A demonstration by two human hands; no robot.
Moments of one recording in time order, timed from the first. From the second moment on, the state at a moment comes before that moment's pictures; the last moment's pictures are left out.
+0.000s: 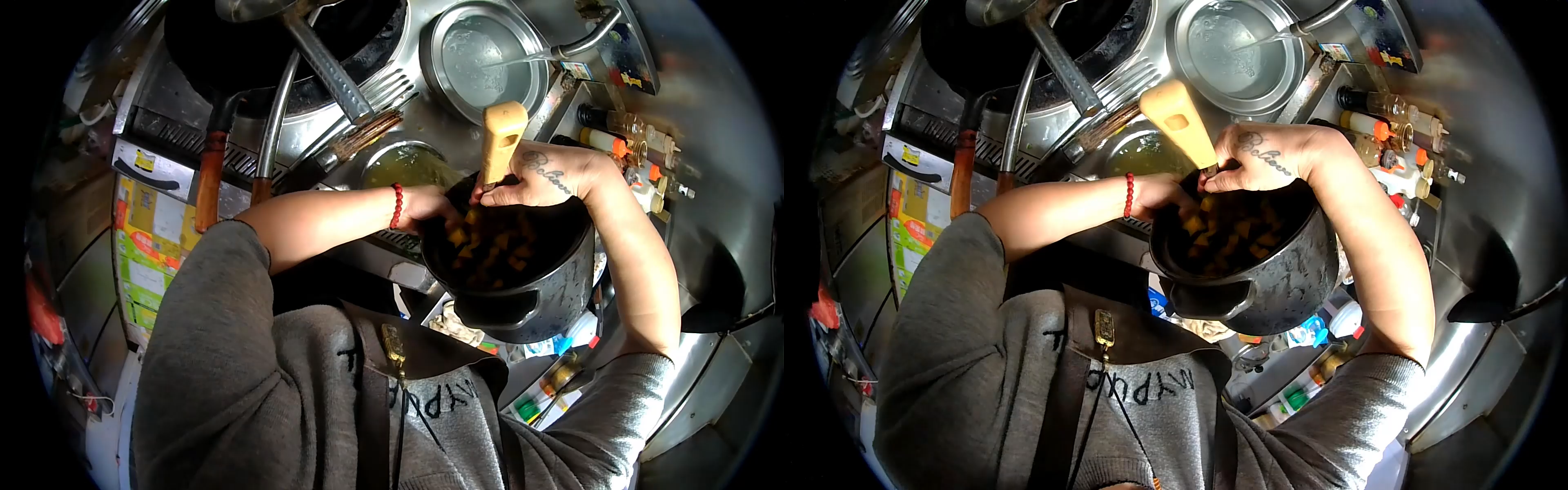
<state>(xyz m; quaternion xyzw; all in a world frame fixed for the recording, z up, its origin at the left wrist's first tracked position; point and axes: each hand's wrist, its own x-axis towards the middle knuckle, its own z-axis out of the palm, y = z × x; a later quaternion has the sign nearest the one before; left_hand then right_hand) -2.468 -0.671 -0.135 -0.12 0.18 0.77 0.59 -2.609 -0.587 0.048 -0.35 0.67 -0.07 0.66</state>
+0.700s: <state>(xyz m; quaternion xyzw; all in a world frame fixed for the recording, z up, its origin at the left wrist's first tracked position) -2.456 -0.653 -0.137 -0.18 0.12 0.76 0.61 -2.618 -0.608 0.037 -0.36 0.62 0.05 0.70</state>
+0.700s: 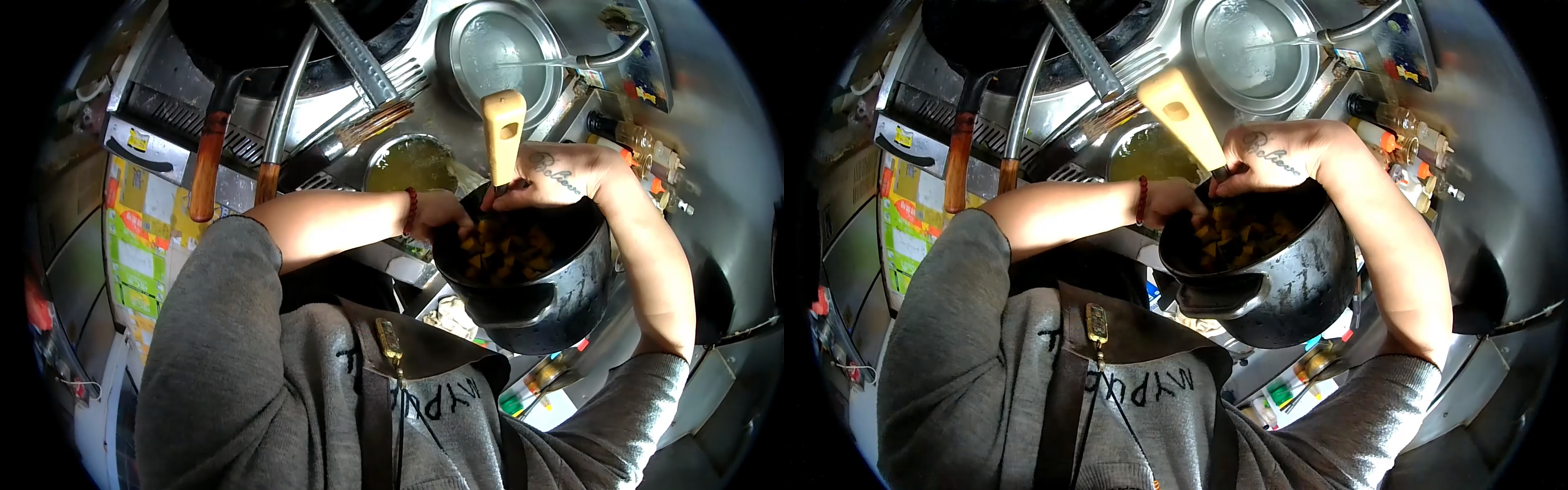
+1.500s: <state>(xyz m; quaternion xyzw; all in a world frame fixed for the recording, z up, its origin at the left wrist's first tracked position) -2.466 -0.649 -0.158 0.03 0.17 0.85 0.51 -2.602 -0.638 0.036 -0.43 0.55 0.04 0.71</state>
